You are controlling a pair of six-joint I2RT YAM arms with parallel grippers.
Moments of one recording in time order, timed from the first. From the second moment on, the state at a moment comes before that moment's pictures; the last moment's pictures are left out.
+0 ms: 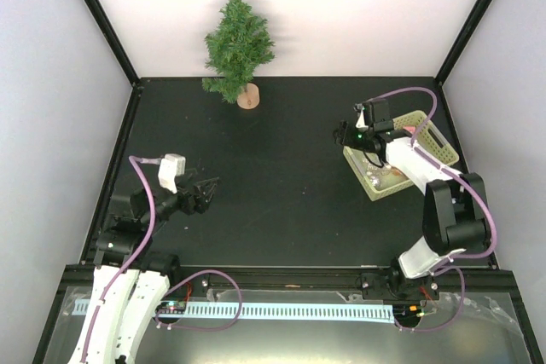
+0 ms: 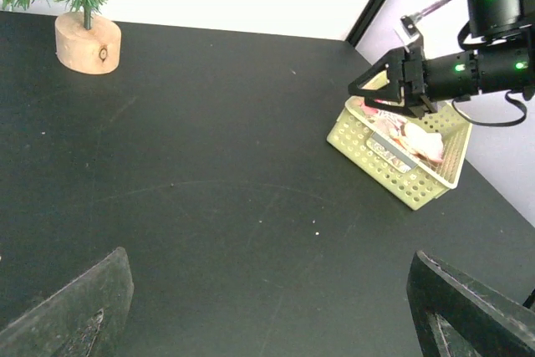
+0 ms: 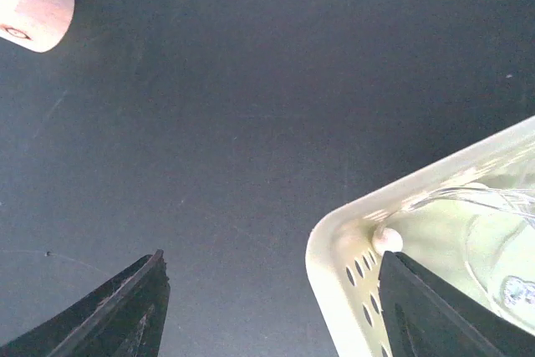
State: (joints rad) left arm -0.12 0.41 0.63 -0.57 0.54 -0.24; right arm 0.23 1.56 1.04 -0.31 -0.17 0.44
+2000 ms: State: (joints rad) left arm -0.19 2.07 2.17 0.04 0.26 -0.12; right arm 0.36 0.81 0.90 -0.56 -0.30 0.33
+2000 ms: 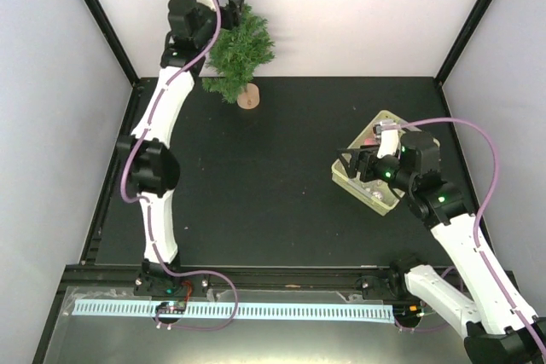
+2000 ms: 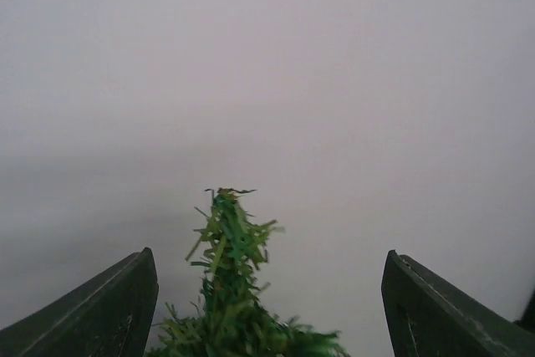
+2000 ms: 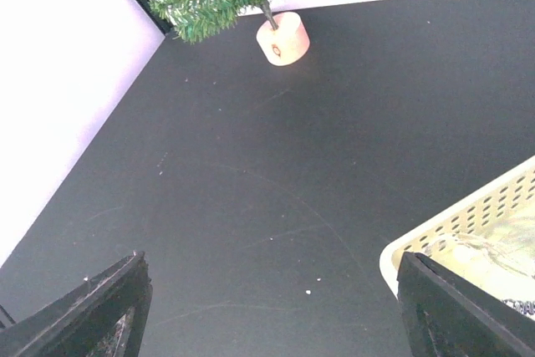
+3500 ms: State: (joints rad) left arm -0.21 1.19 1.07 0.07 0.28 -0.07; right arm 0.36 0.74 0.85 -0.56 -0.40 0.32
